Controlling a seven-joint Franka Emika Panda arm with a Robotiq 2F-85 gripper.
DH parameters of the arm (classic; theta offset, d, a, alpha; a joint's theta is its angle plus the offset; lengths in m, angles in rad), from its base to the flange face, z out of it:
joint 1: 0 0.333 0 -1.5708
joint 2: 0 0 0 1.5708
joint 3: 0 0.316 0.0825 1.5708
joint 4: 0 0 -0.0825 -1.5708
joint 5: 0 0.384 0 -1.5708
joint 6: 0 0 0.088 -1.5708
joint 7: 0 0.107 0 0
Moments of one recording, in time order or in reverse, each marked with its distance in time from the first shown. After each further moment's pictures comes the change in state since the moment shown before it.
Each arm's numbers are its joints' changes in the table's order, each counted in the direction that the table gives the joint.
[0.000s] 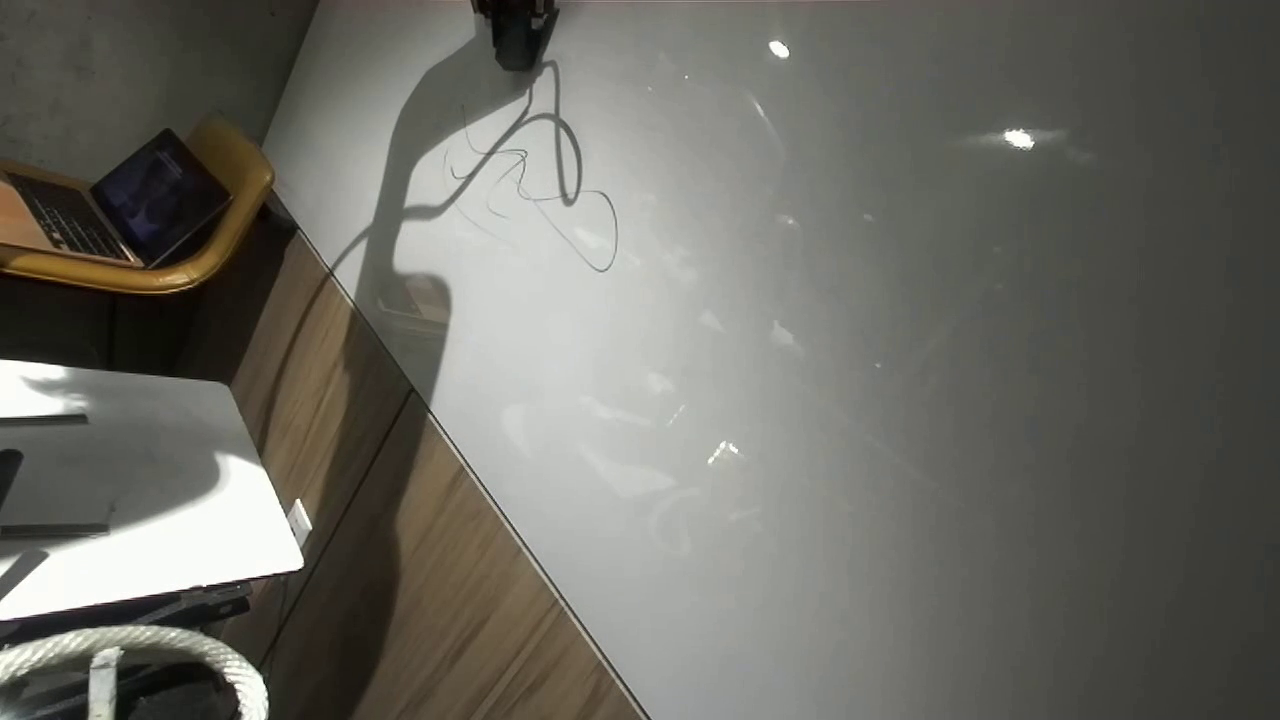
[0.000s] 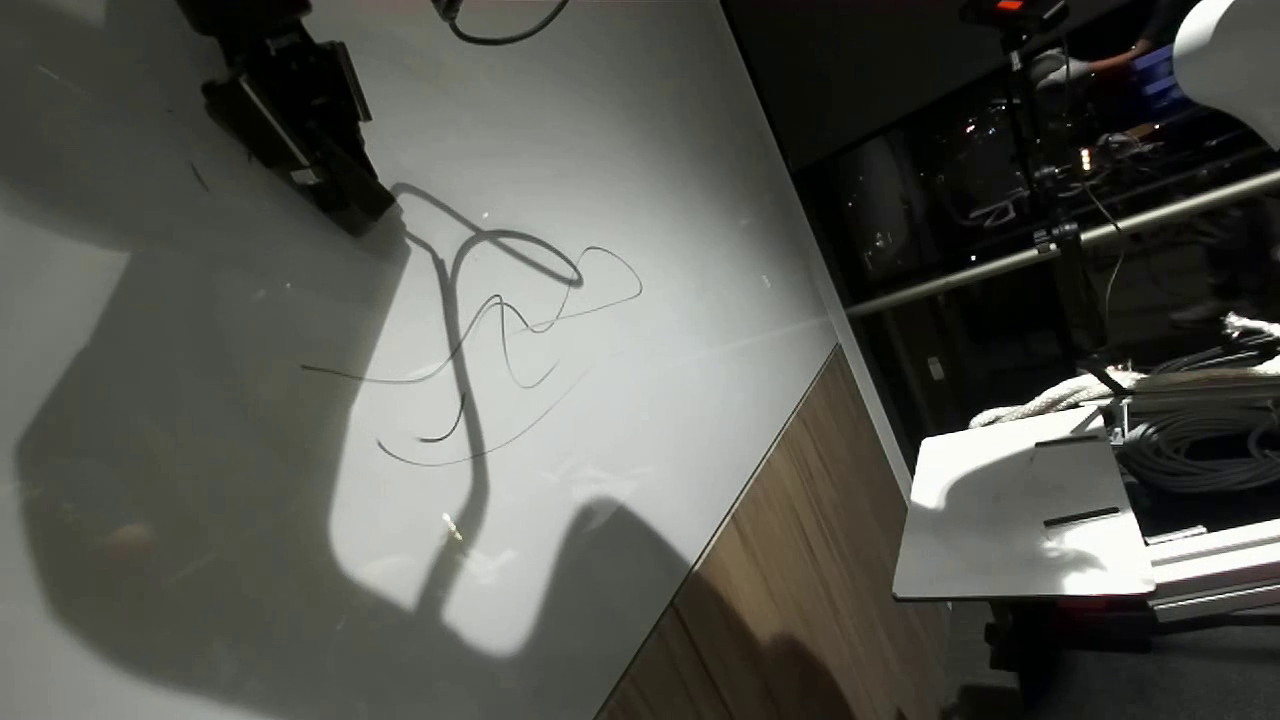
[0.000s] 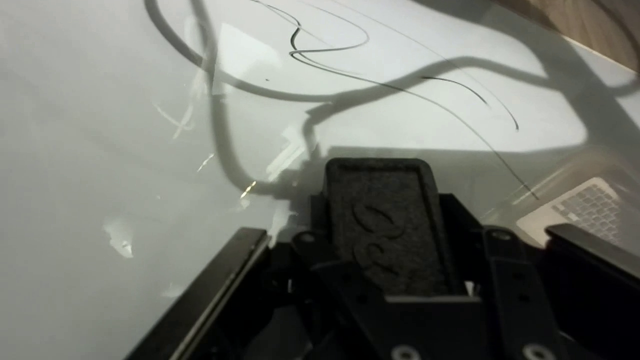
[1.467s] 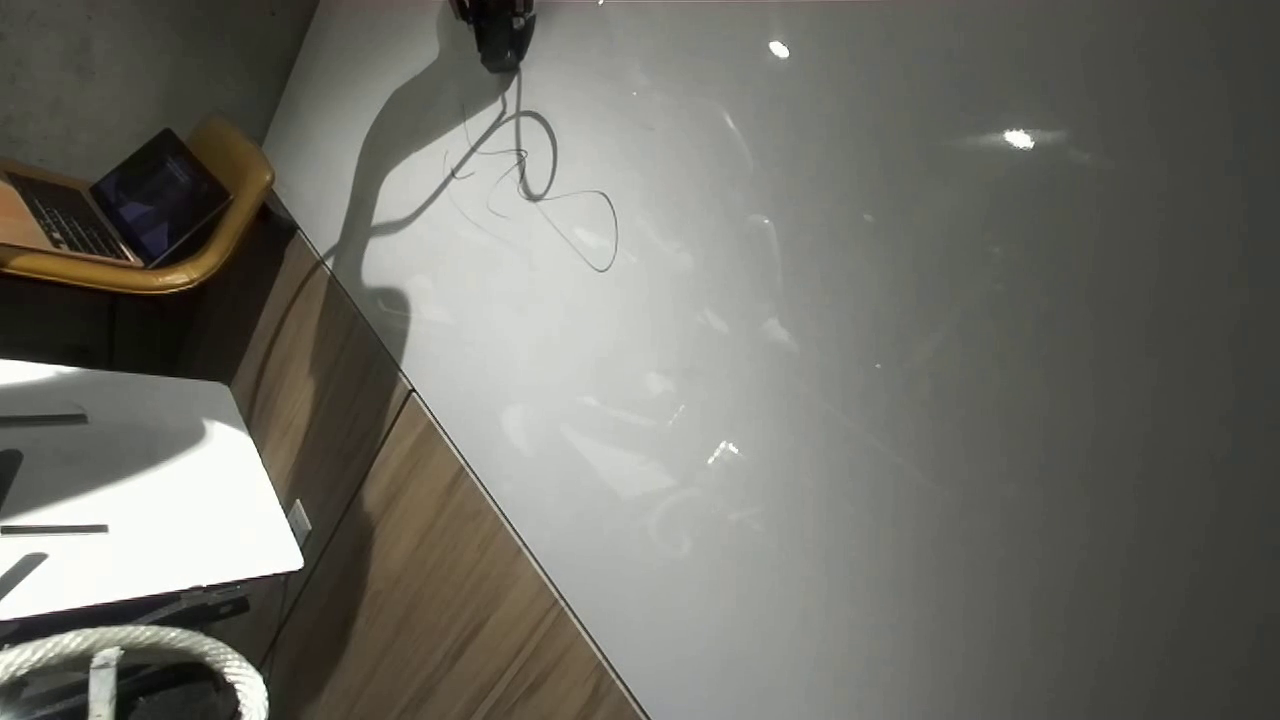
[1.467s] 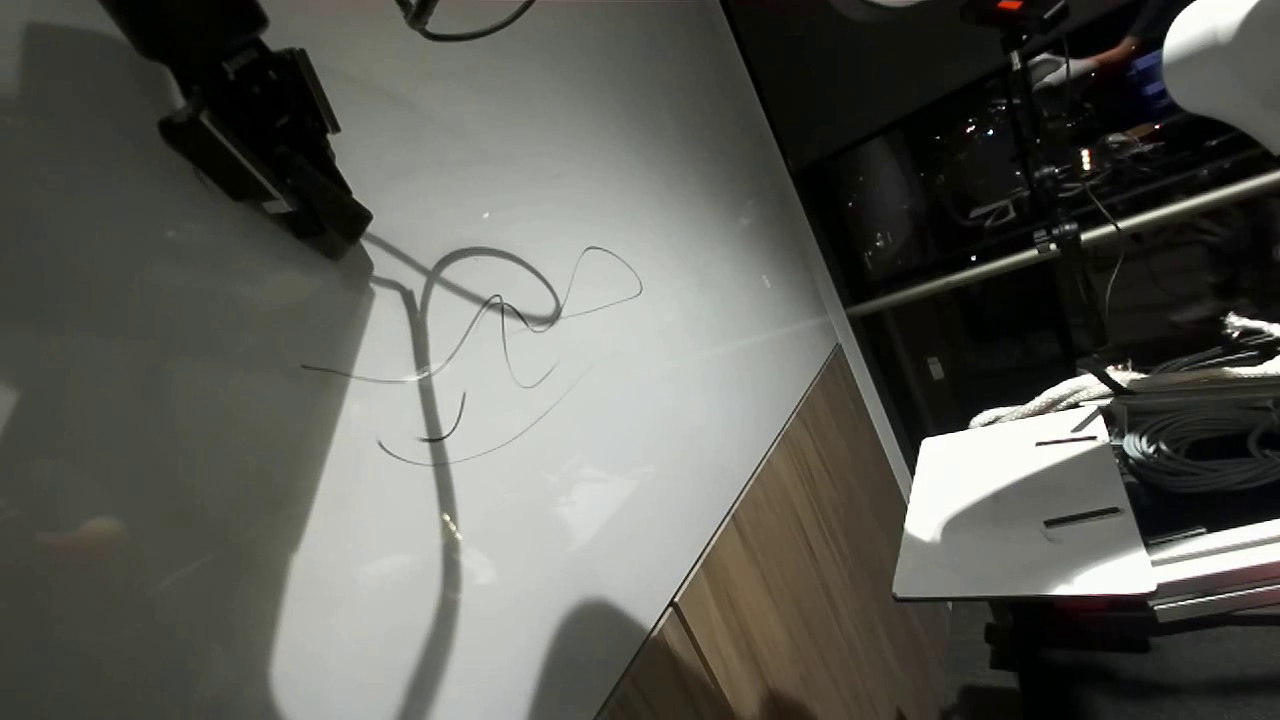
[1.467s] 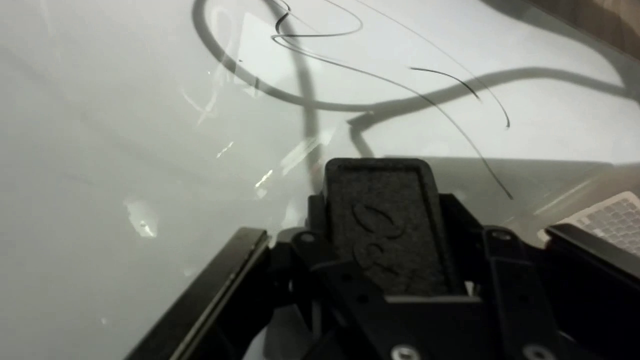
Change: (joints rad) arm 0.174 0.169 -0.219 0.221 0.013 0.065 -0.046
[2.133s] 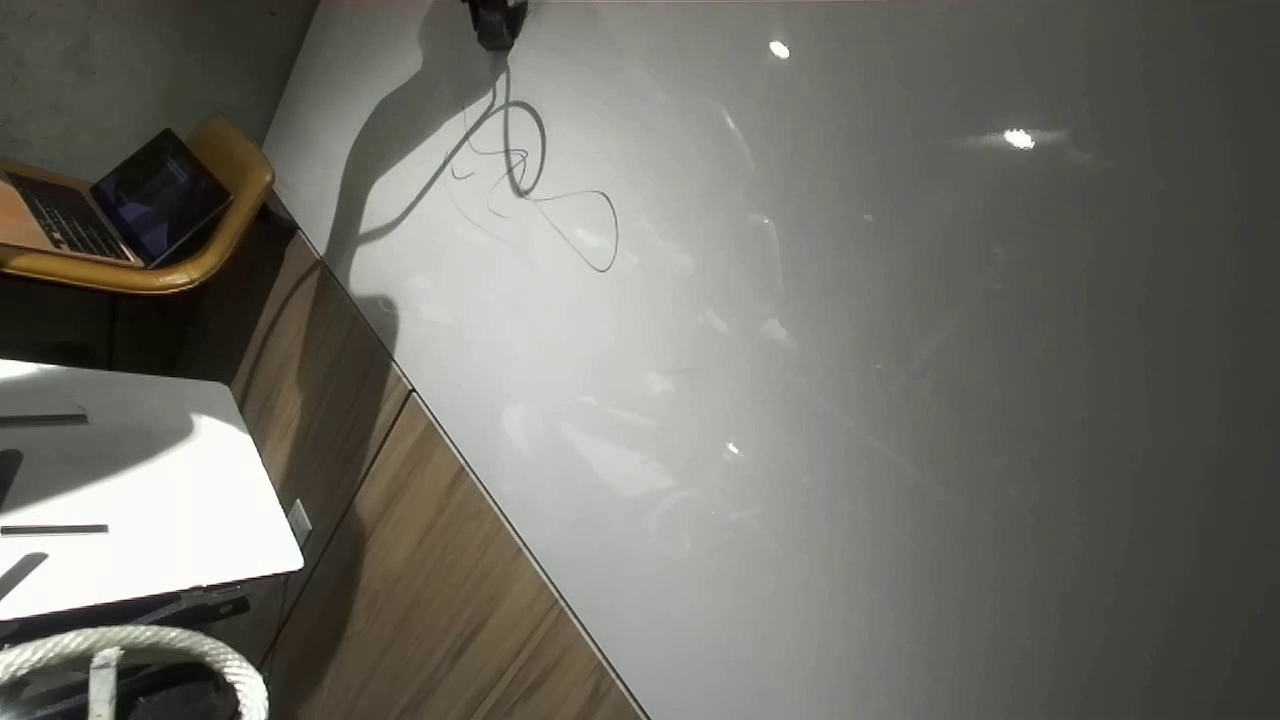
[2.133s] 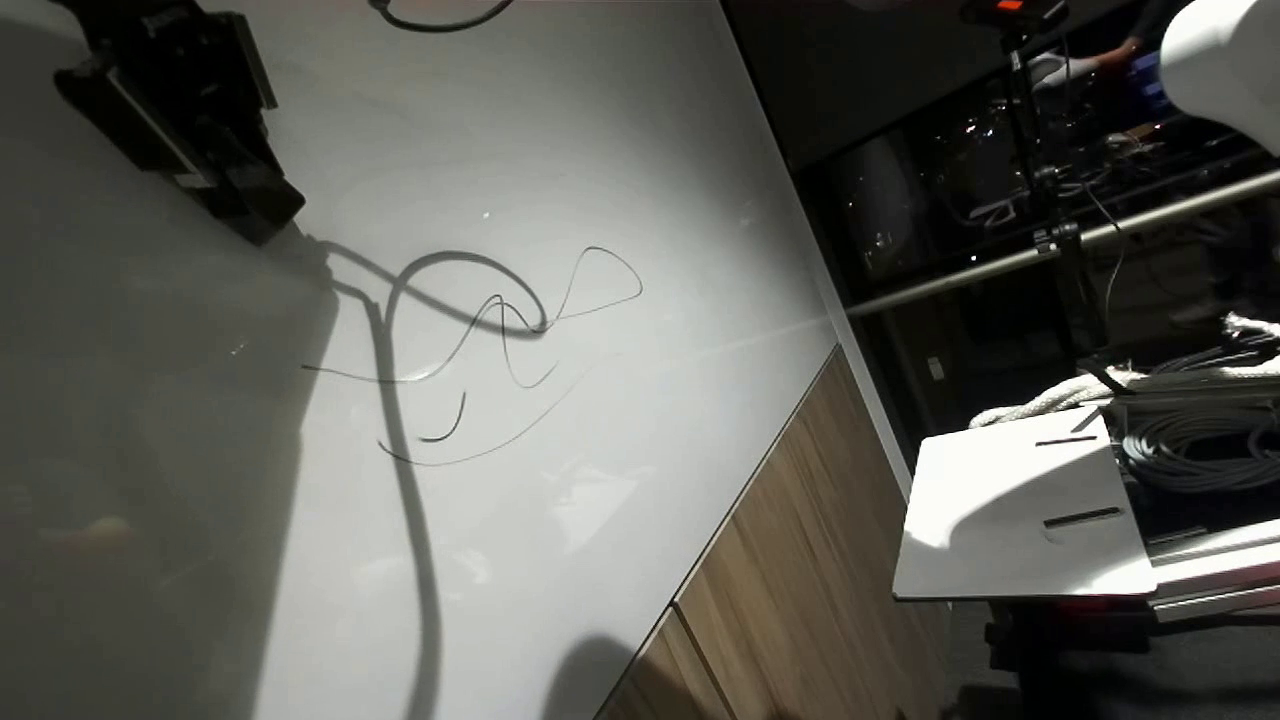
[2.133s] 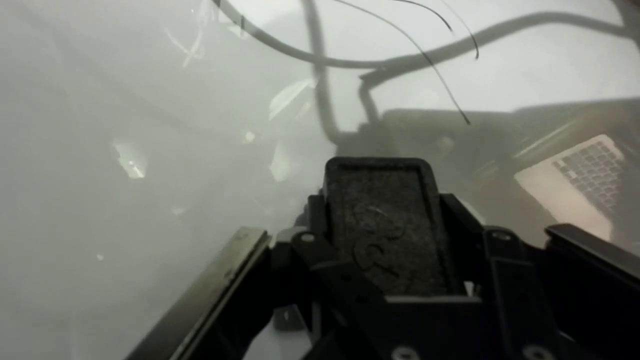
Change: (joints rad) arm 0.045 -0.008 -0.021 0.001 0.003 -0.113 0.006
